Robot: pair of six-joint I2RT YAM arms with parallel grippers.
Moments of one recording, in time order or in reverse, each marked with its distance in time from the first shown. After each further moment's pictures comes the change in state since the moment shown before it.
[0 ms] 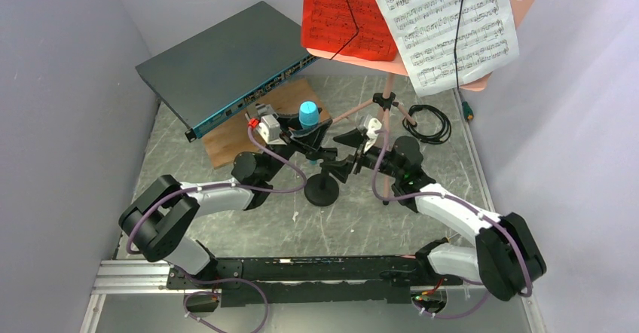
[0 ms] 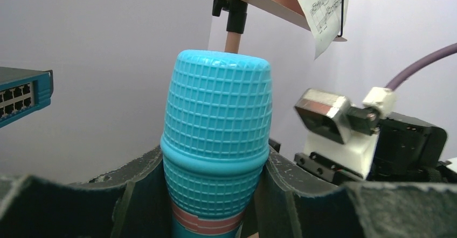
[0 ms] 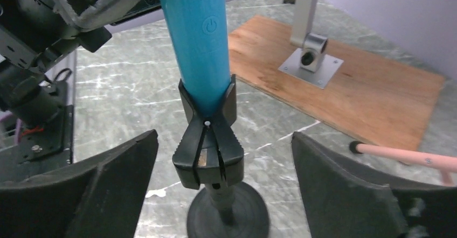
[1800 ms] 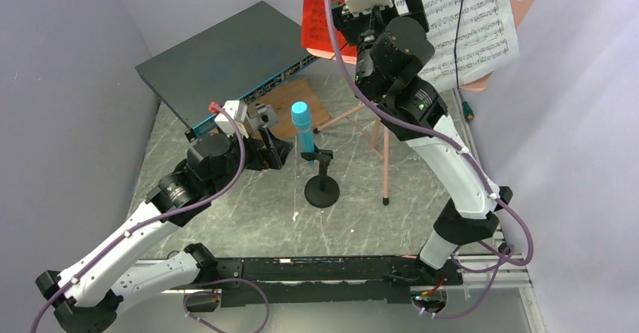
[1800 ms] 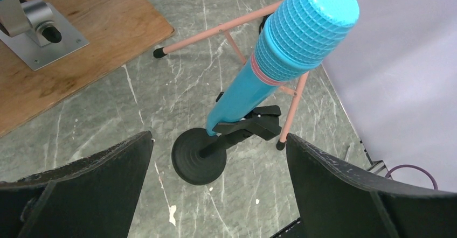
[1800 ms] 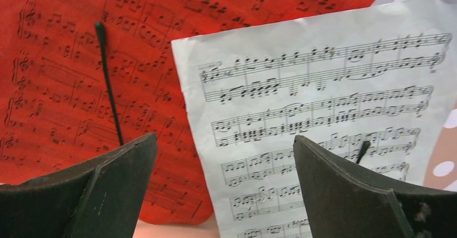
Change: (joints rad) left arm -0.012 -0.655 0.348 -1.862 -0.331 -0.280; right arm 0.403 0.463 1.765 -0.949 1.673 -0.850
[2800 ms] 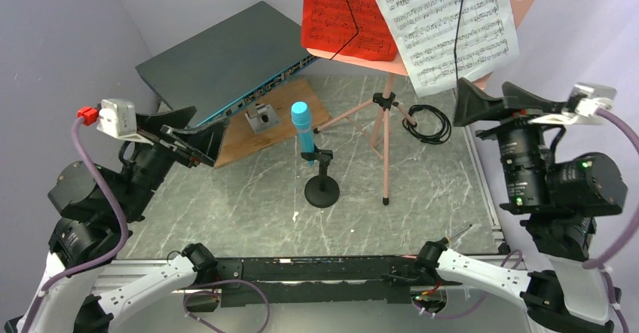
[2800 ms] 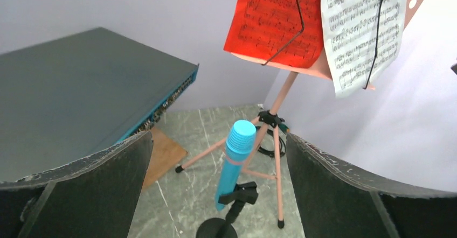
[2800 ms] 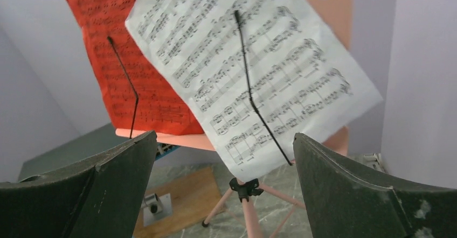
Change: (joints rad) left arm 0.000 -0.204 0.349 -0.089 -0.070 0.273; right arm 0.019 -0.901 -0.758 -0.055 -0.225 0.661
